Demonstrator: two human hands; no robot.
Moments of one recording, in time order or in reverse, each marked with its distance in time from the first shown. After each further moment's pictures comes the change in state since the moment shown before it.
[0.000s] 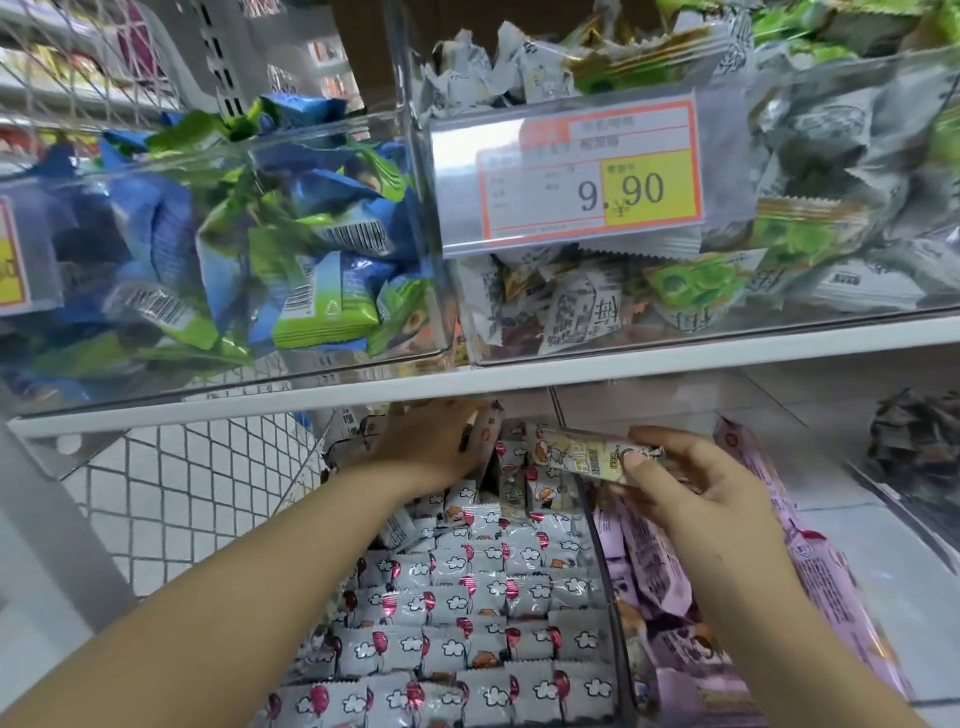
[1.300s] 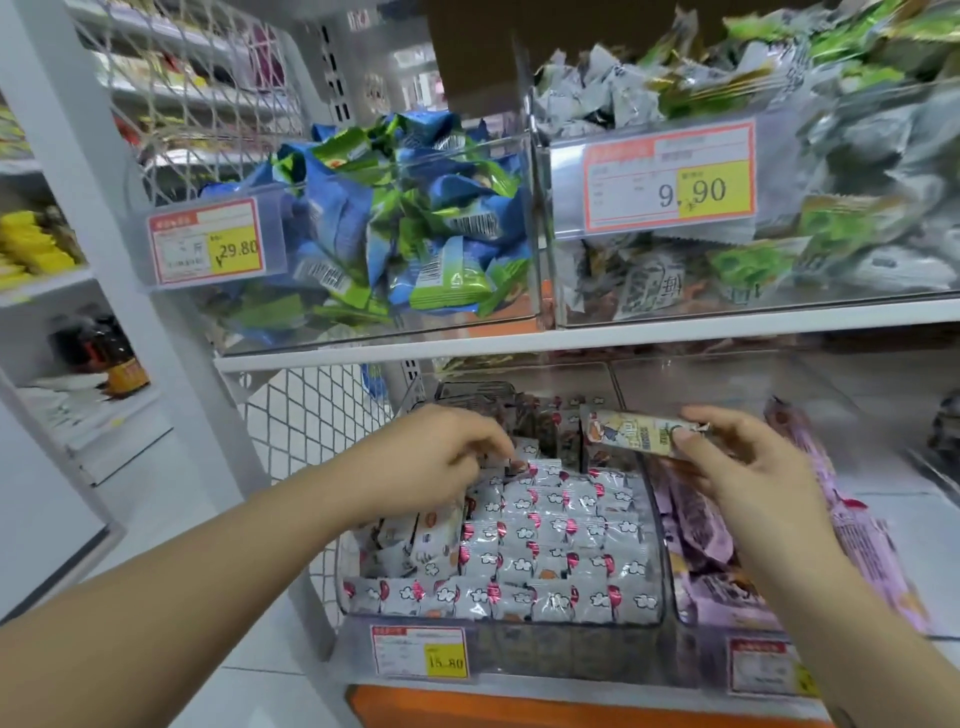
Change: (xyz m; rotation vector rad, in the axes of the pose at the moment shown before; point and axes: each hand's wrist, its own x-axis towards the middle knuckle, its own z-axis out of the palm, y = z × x) left_hand -0.113 -0.007 -0.069 -0.236 -0.188 0.110; right_hand -0.026 -0.012 0.000 -0.126 -0.037 -0.021
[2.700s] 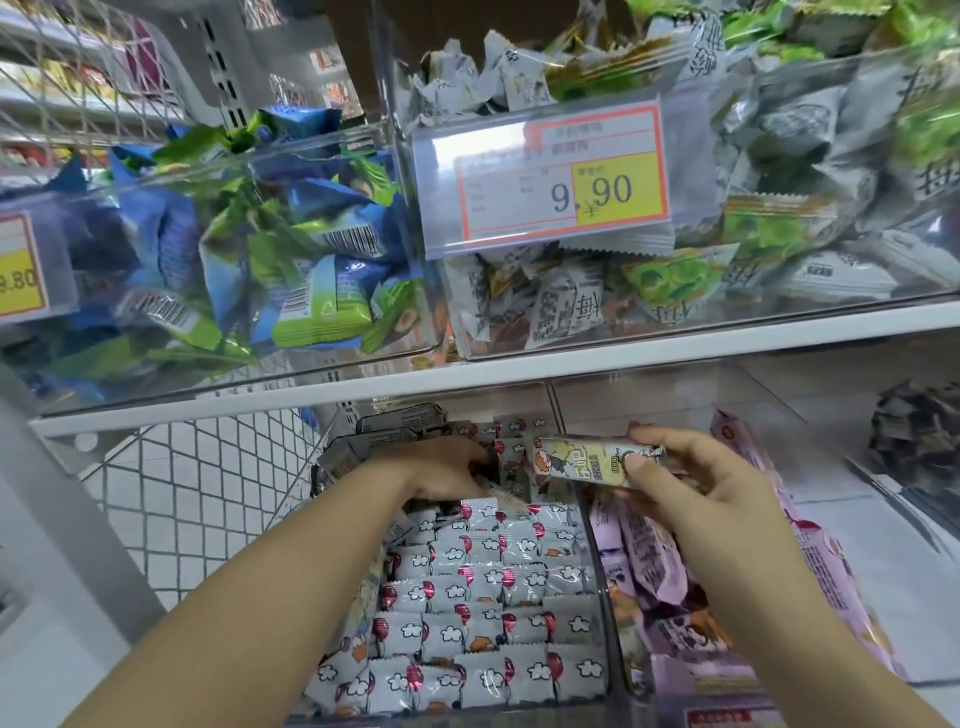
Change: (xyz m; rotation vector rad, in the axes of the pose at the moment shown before) left_hand 0.138 -0.025 0.060 -0.099 -0.355 -0.218; right_hand 0.009 -0.005 -0.008 0.114 -0.016 0.086
